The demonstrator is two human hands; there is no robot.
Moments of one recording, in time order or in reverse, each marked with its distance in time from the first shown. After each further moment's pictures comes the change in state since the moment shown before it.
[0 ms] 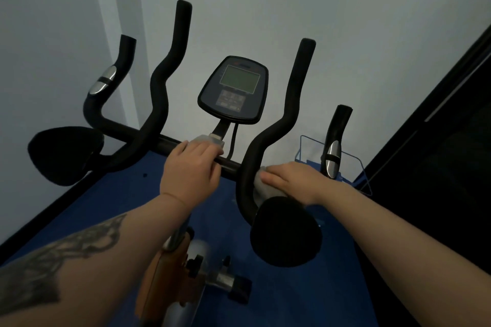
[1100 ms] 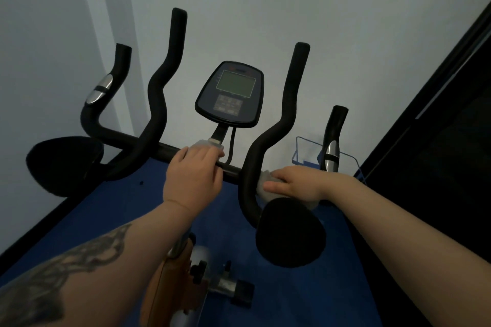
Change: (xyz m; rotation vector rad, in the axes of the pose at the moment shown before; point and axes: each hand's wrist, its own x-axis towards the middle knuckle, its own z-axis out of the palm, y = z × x) left_hand -0.002 -0.001 0.003 -0.011 0.033 -0.014; right_hand -0.003 0.003 -0.010 0.172 -0.173 0.128
